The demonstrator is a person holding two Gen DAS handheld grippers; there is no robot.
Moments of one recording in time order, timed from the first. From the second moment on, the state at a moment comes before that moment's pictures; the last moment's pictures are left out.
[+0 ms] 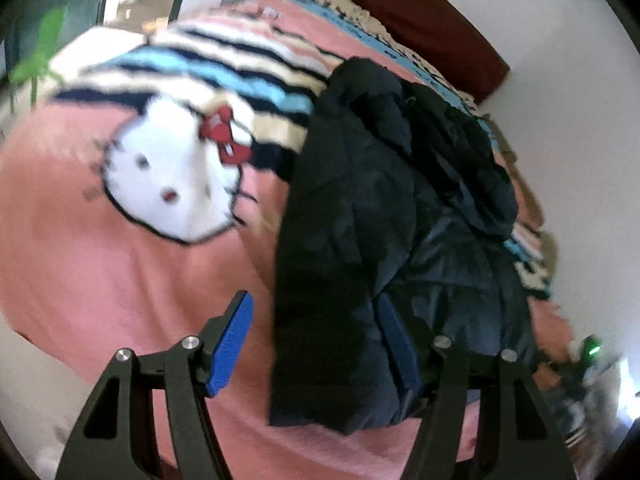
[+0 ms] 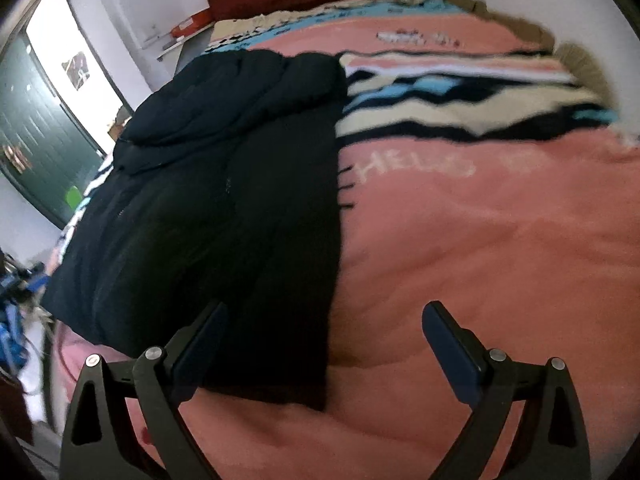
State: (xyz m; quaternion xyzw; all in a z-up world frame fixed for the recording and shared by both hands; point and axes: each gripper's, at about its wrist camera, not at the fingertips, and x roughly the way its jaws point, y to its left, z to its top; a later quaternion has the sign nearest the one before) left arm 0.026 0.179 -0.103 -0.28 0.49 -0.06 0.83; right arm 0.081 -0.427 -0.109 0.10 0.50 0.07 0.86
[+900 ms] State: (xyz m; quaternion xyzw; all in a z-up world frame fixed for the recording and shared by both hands) left arm 0.029 0.152 -0.148 -0.45 0.49 -0.18 0.73; right arm 0.100 -0.399 -0.160 0.23 0.55 0.20 0.78
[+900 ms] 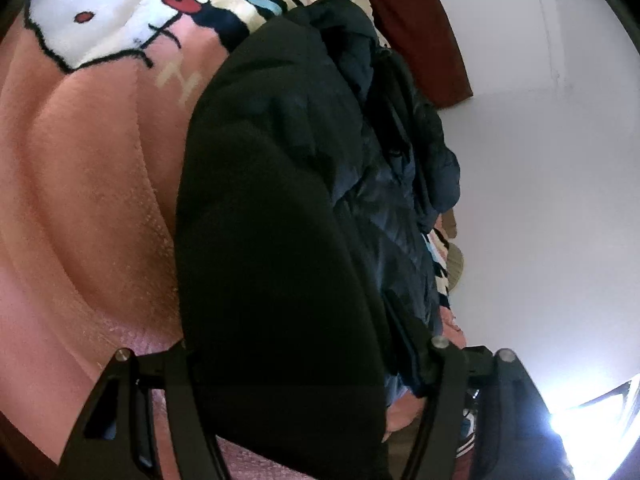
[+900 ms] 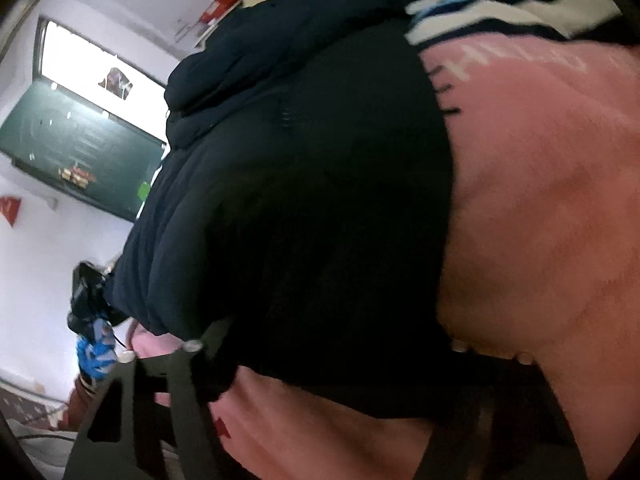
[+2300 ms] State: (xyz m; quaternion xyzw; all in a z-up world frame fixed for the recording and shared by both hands) left arm 0.455 0.117 -0.043 -0.45 0.42 -0.11 0.78; right arm 0.474 -0.413 -0.050 0.35 0.36 0.08 0.86
